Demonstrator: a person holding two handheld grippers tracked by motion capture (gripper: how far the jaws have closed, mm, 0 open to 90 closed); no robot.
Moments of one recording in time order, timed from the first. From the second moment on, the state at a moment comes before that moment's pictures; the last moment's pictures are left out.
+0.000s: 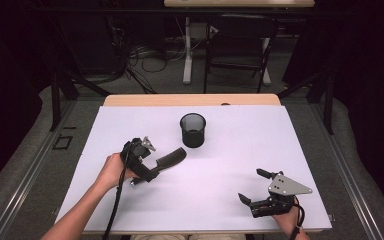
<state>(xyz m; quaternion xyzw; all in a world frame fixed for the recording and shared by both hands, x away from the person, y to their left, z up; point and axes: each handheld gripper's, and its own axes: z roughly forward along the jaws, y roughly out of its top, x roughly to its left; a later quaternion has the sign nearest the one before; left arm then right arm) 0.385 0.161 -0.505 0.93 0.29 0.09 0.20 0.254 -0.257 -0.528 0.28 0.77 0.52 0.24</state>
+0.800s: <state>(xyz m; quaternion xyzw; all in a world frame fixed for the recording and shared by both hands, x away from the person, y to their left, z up) 0.397 0.143 -0.511 0.94 0.28 0.07 0.16 0.254 -0.255 -0.528 0.28 0.77 0.52 0.23</state>
